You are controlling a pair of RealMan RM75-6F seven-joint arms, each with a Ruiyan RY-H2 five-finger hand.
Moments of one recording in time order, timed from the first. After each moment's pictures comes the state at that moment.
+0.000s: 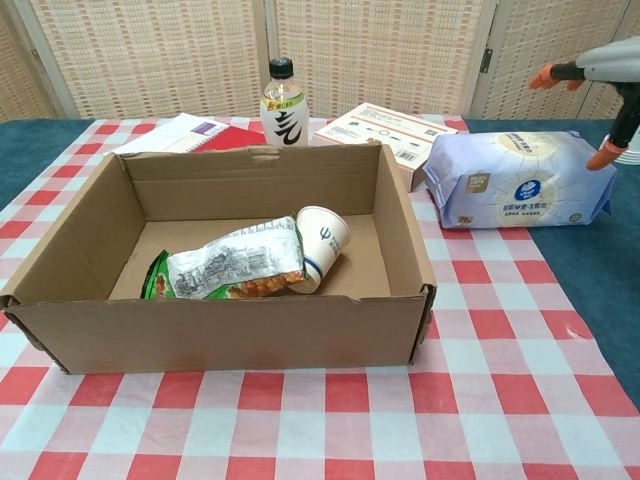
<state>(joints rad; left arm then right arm) -0.15 -1.13 -0.03 -1.46 1.52 1.44 -0.37 0.85 -1.22 0.12 -1.41 -0.79 0.81 -0.48</state>
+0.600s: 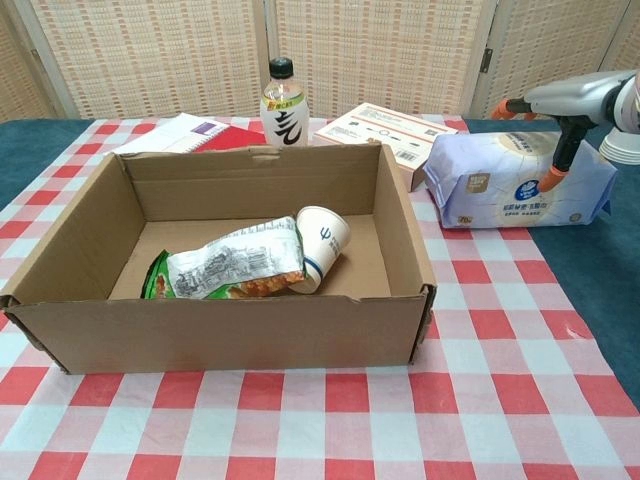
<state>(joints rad) -0.15 -1.14 -0.04 -1.45 1.52 1.44 -0.40 0.93 -1.42 0.12 -1.12 -0.74 0.66 -0.47</state>
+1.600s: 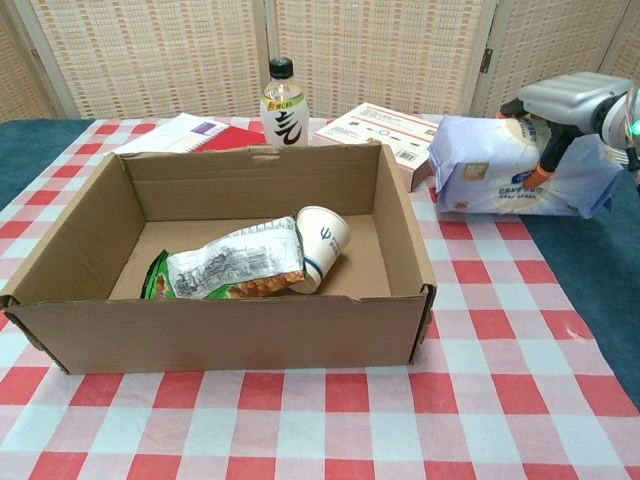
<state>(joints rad) -0.15 -1.14 -0.04 -1.45 1.52 1.43 -0.39 0.87 -1.56 0.13 -0.95 -1.00 0.82 -0.30</state>
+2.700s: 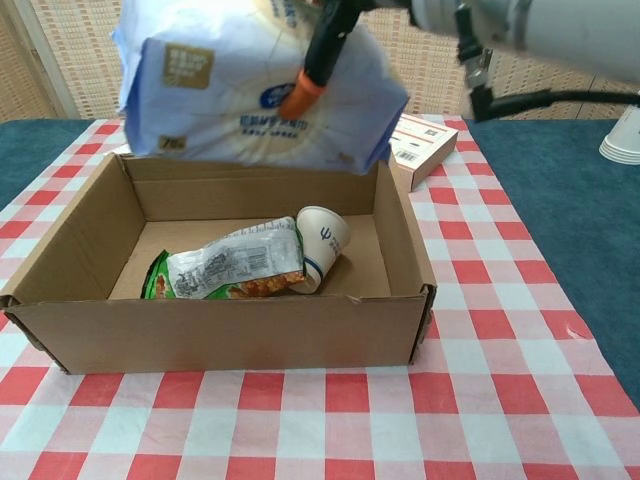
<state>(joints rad) -0.14 -1.11 -0.04 -1.47 1.52 1.45 -0.41 1.08 -1.45 0.33 -1.88 -0.87 1.09 -0.69</state>
